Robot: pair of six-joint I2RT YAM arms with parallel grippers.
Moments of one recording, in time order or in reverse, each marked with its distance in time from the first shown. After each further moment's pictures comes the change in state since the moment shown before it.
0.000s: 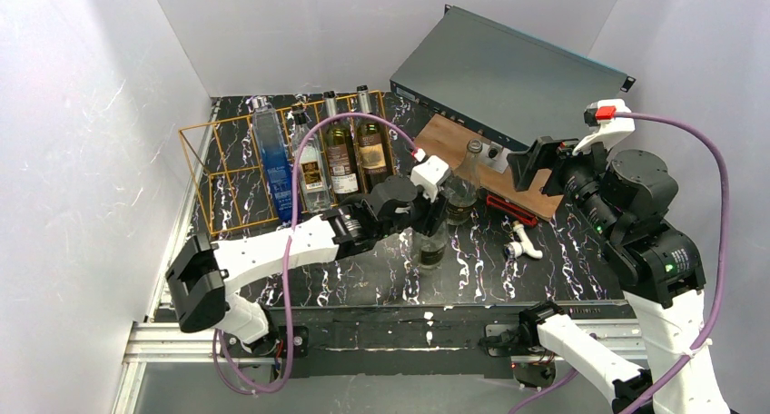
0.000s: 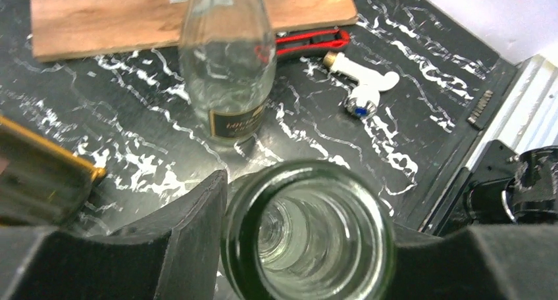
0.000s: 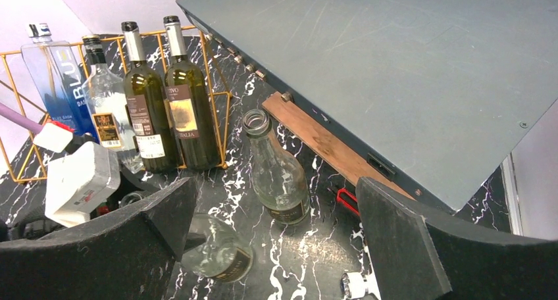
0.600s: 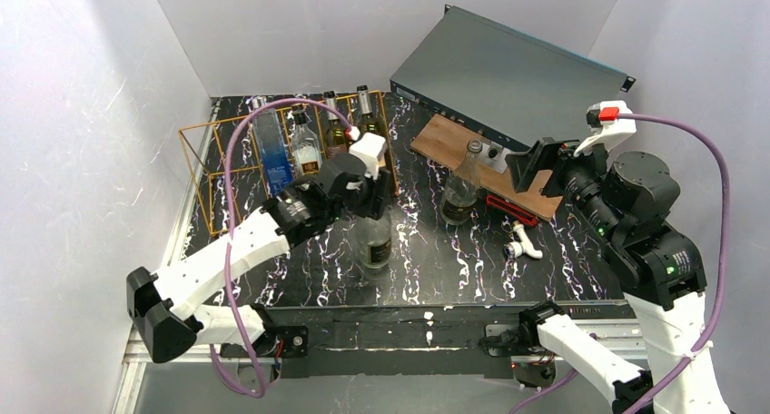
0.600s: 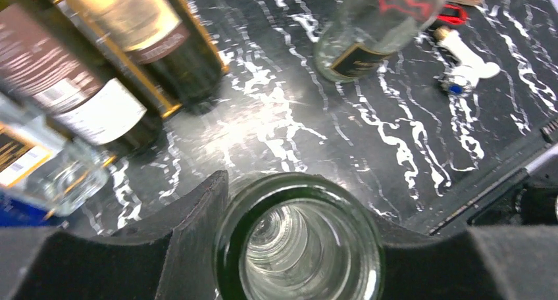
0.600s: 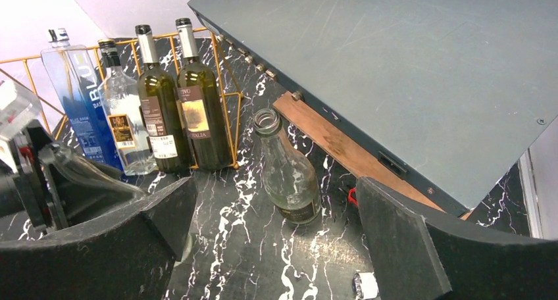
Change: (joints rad) left arm 0.193 -0.234 0.049 -0.483 -0.055 -0.104; right arm 0.000 -0.008 -0.004 0.003 -0.022 0.032
